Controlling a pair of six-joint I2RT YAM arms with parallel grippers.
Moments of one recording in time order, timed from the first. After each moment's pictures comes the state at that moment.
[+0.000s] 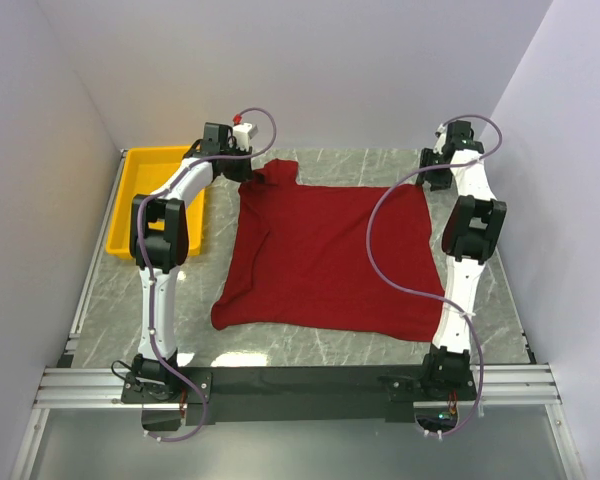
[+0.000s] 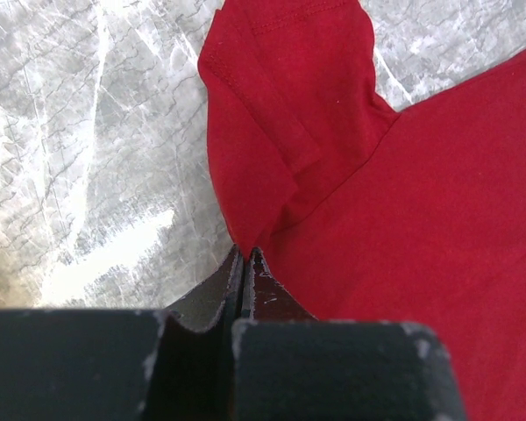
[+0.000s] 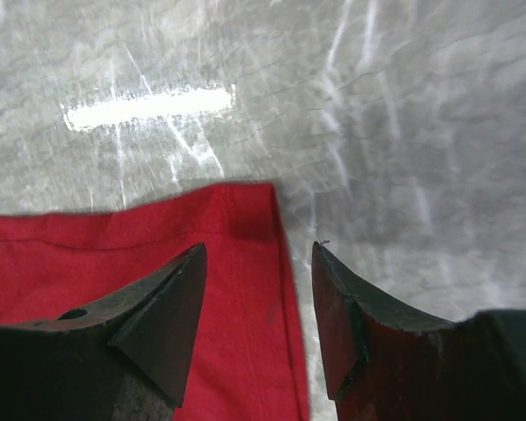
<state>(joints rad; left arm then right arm) -0.19 2.32 1.96 -0.38 0.37 0.08 -0.18 2.54 2.36 -0.86 -0.17 0.02</state>
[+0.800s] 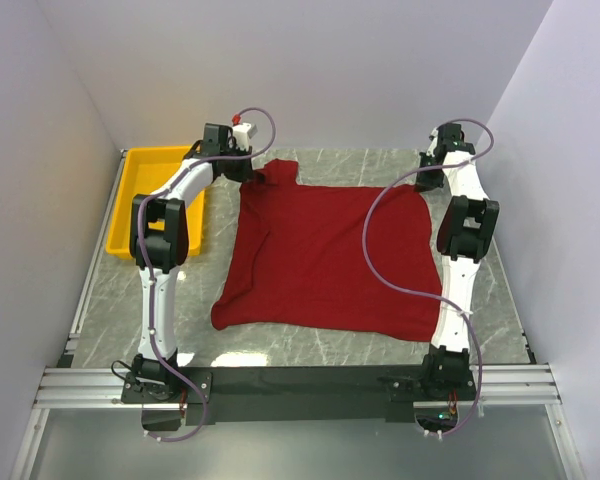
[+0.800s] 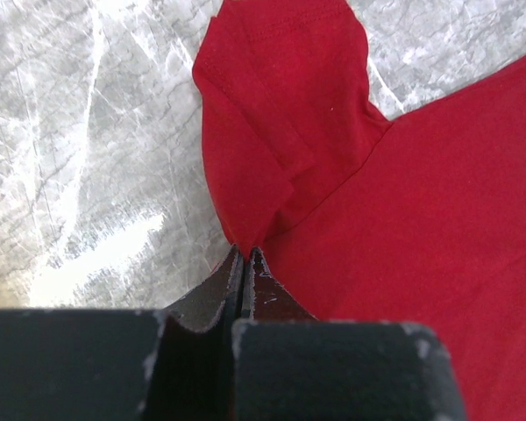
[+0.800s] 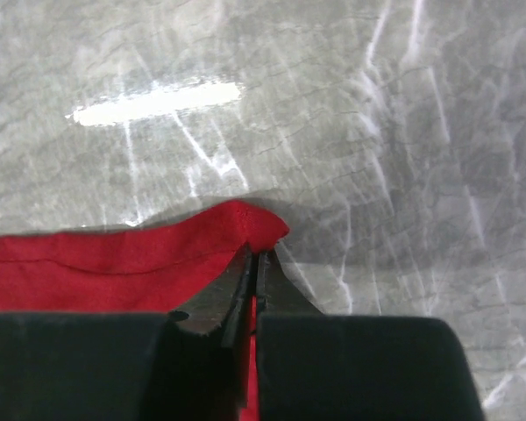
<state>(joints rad) -0.19 2.32 1.96 -0.36 0.38 0.04 -0.15 2.59 2.39 -0.88 -0.15 0.08</state>
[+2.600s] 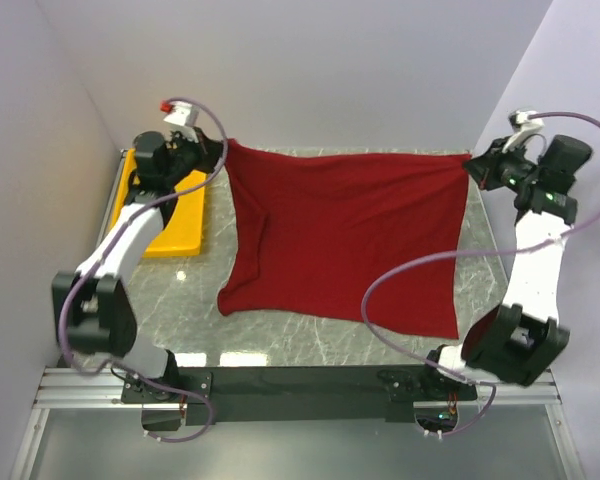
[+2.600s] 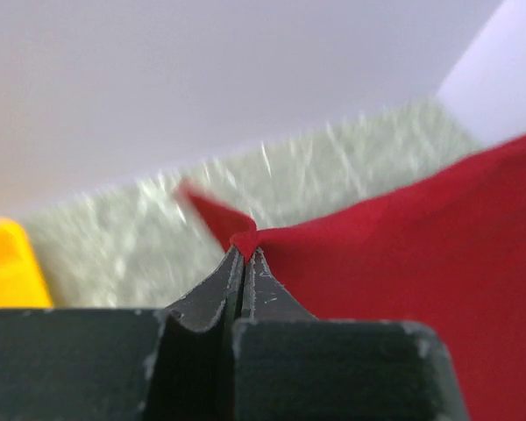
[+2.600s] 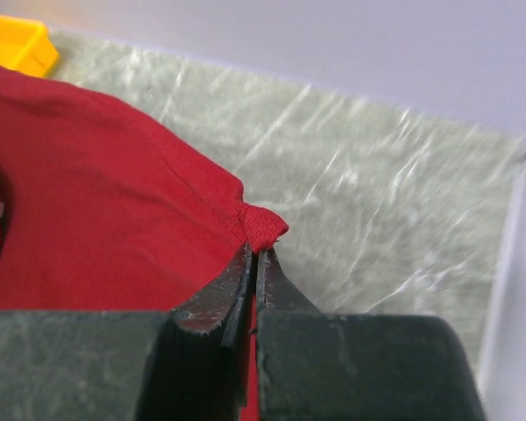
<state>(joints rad) -0.09 1.56 1.23 0.24 0.49 -0.18 -0.46 1.39 1.41 -0.43 -0.84 -0.19</state>
